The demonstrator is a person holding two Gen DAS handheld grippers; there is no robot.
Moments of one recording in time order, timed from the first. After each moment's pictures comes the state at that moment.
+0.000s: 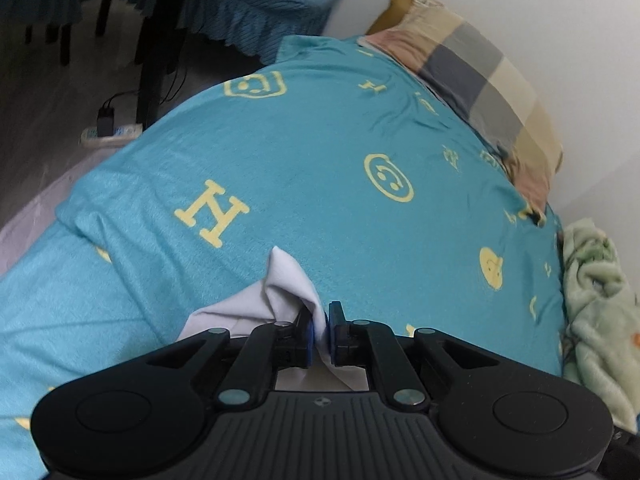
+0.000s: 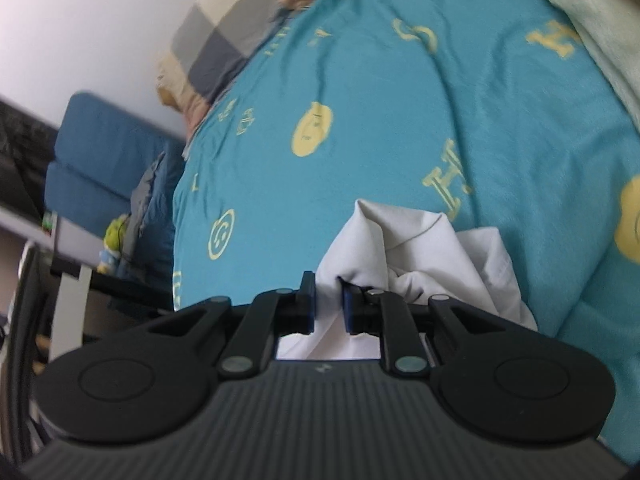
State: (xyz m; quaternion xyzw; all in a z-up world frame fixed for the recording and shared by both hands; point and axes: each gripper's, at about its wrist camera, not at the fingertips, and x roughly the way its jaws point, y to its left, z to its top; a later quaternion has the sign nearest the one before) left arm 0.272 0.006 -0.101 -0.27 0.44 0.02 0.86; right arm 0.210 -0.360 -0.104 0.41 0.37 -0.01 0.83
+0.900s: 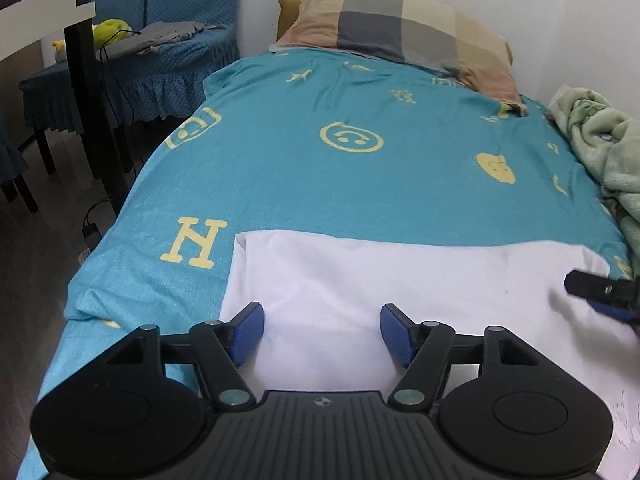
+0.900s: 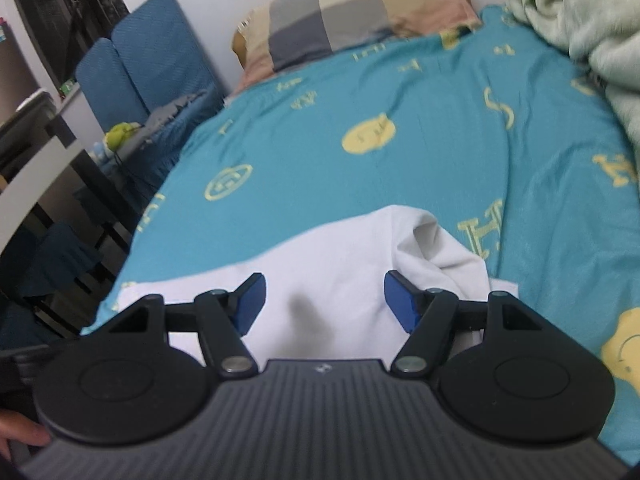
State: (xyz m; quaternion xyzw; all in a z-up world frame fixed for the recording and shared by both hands) left arm 0.261 -0.040 -0.129 -0.03 0.42 -0.04 0.91; right arm 0.211 -0.320 -0.116 0.20 0.35 0.04 0.92
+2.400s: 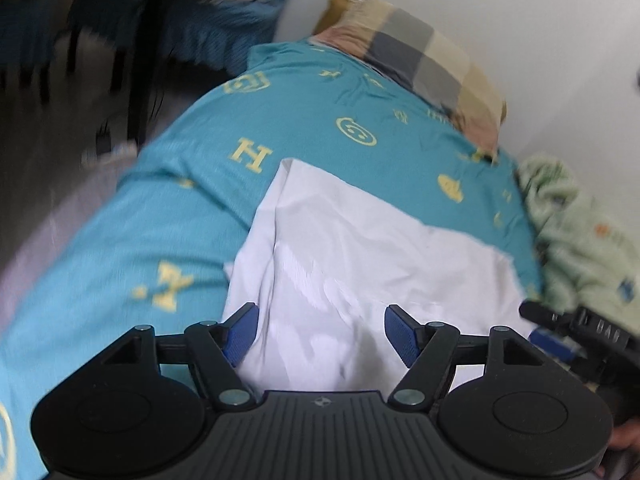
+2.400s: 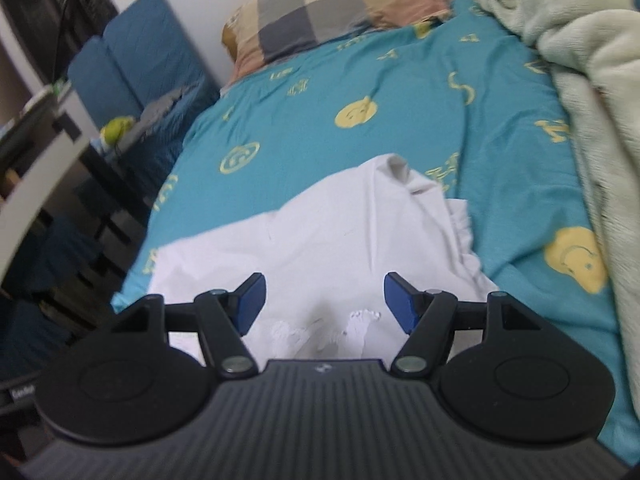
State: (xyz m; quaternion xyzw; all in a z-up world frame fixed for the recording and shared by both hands) left arm 0.116 0.026 -0.078 -0.24 0.43 -0.05 0.87; right arm 0.110 -0.309 -0.061 0.23 0.36 0.01 0.90
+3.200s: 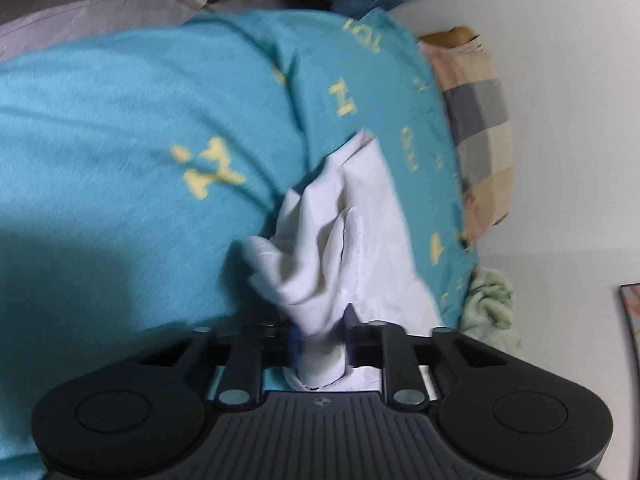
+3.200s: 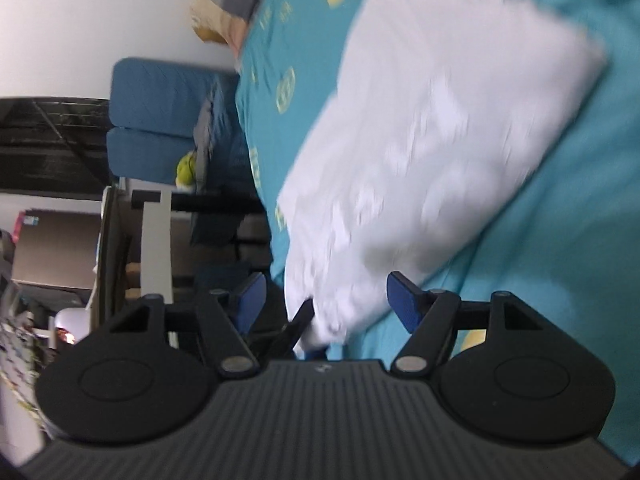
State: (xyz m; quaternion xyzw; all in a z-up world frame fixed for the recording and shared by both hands) left arm 0.120 0.079 -0.150 -0.54 0.42 -0.04 0.73; right arm 0.079 -0.273 -0.111 0.57 0.43 0.09 0.69
